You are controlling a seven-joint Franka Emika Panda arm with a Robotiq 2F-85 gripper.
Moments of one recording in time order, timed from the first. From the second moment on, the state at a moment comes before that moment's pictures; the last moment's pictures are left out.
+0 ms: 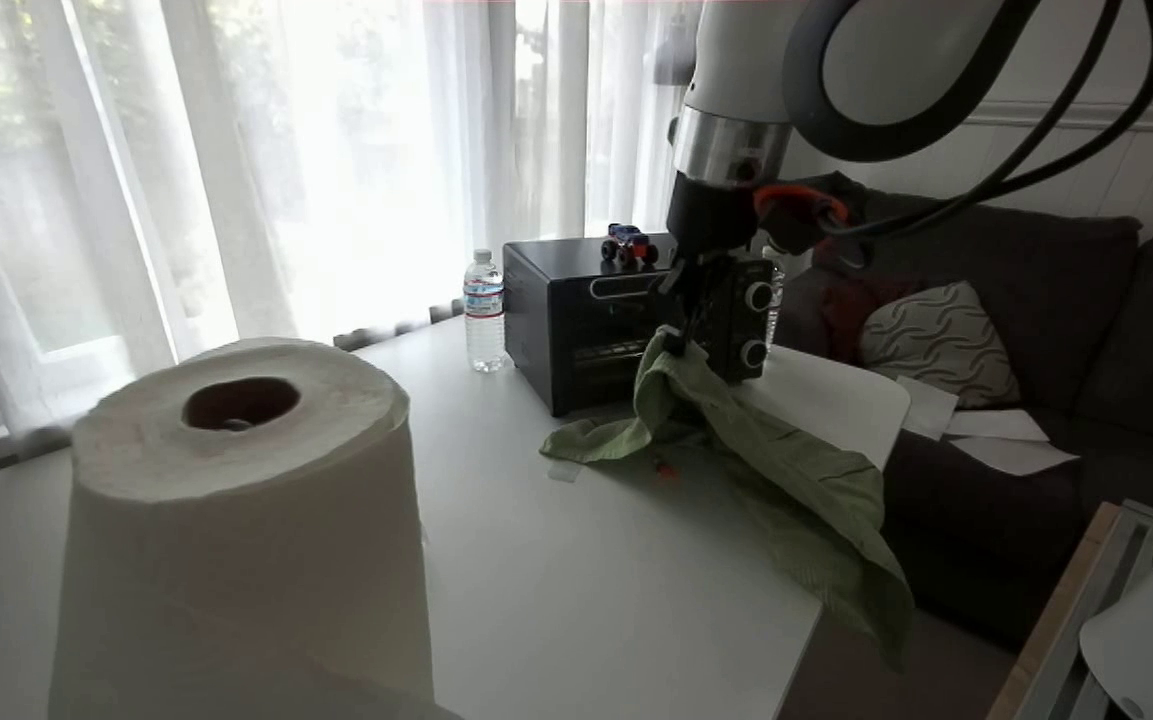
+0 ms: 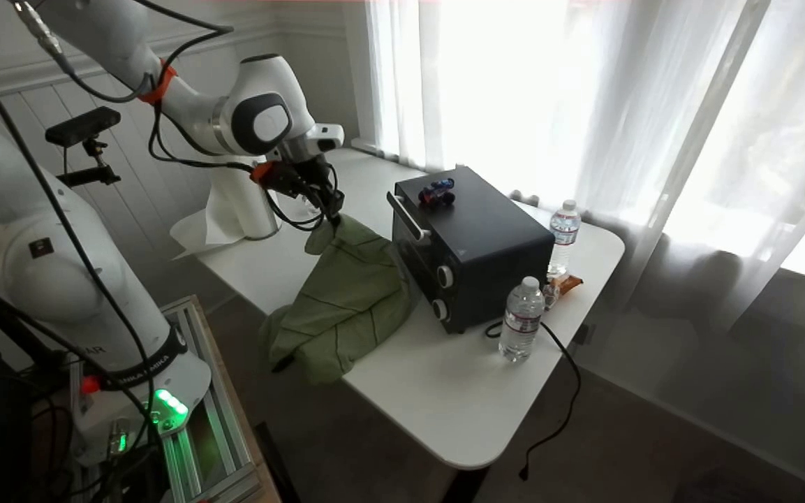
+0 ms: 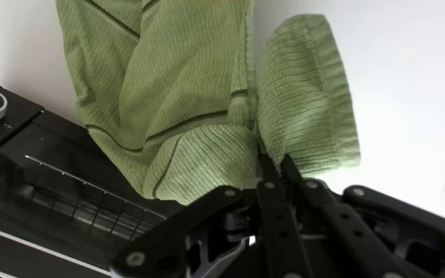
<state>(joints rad) 0.13 -0.24 0.13 -2.74 -0.20 2.68 0.21</state>
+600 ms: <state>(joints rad) 0.17 -0.24 0.26 -2.67 -0.23 2.77 0.19</state>
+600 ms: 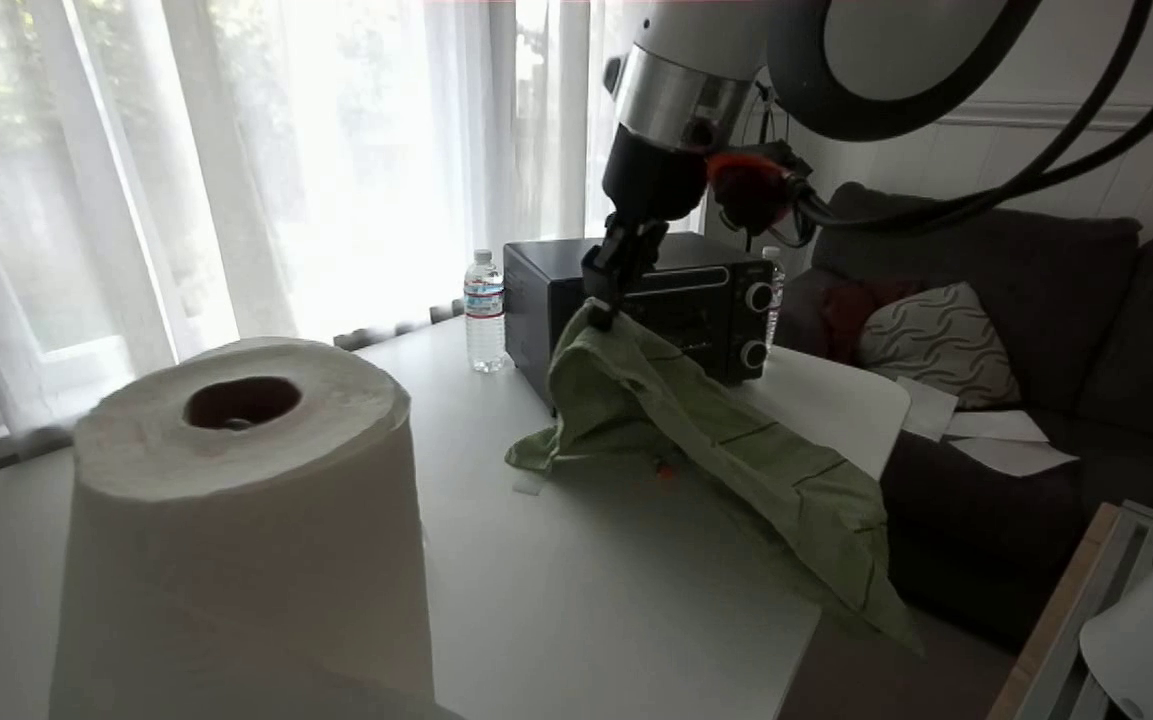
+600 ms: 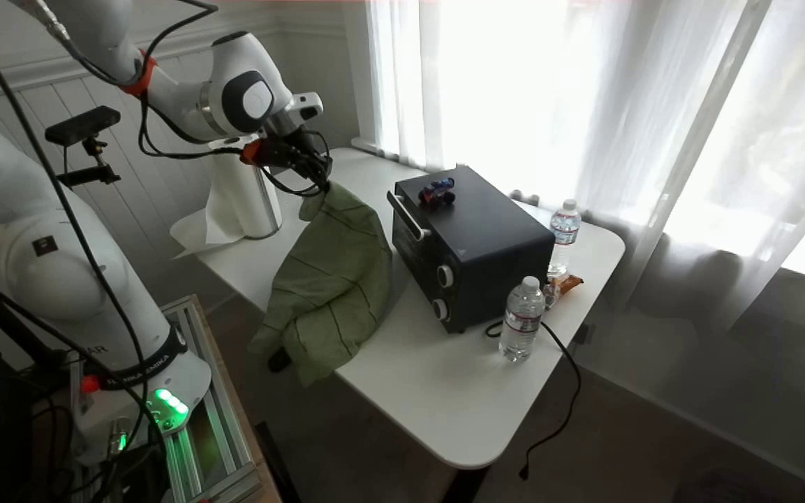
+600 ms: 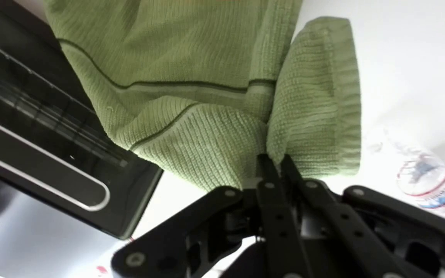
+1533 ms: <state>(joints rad) 0.10 -0.06 0.44 -2.52 -0.62 3.12 0.27</state>
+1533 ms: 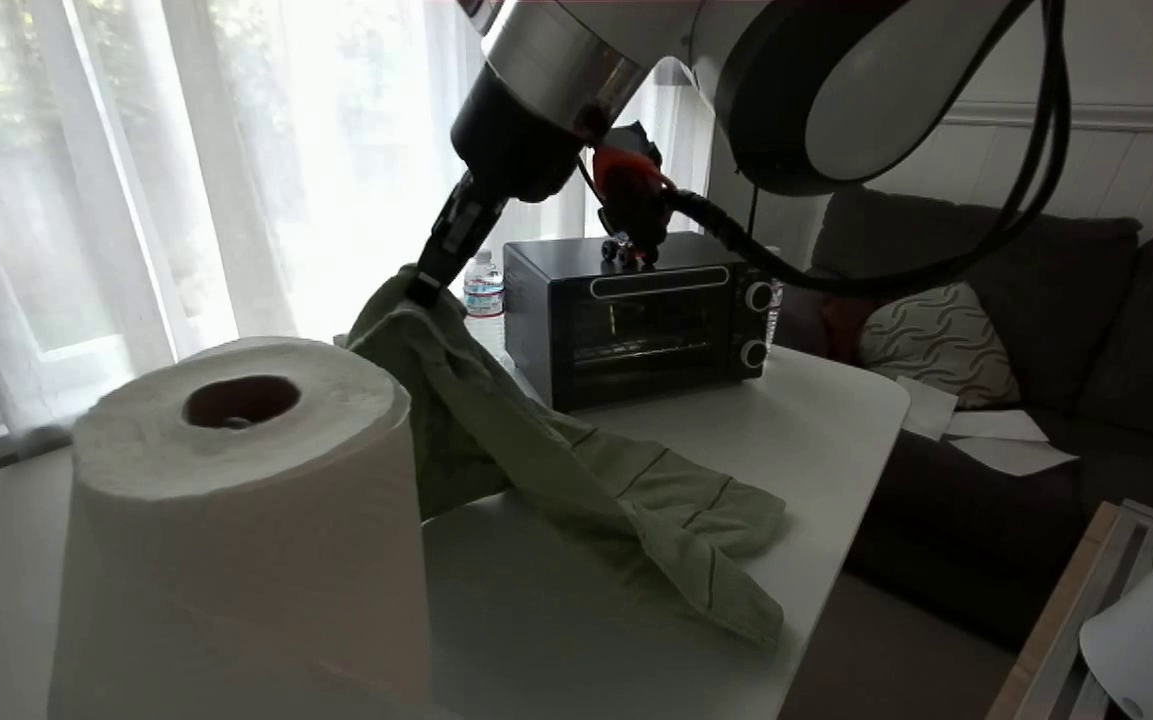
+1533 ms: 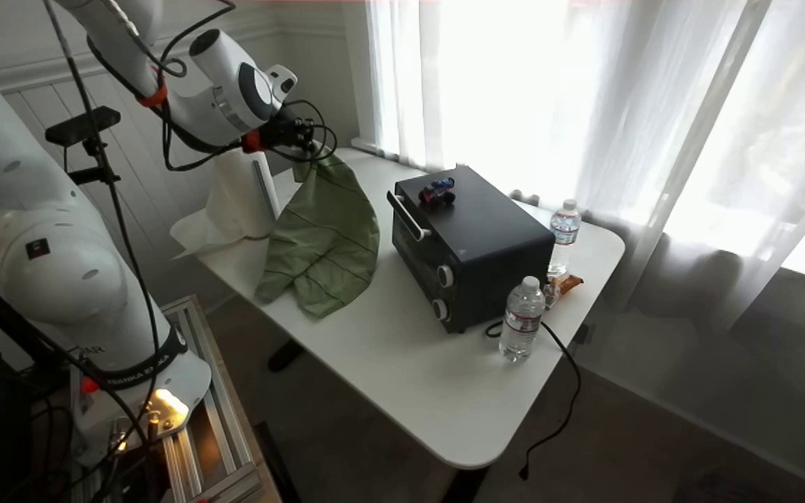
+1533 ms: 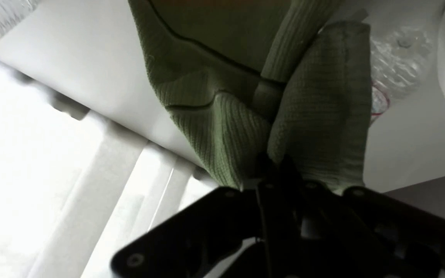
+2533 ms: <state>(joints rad) 0.19 -0.09 0.38 -2.38 -0.35 3.23 0.11</state>
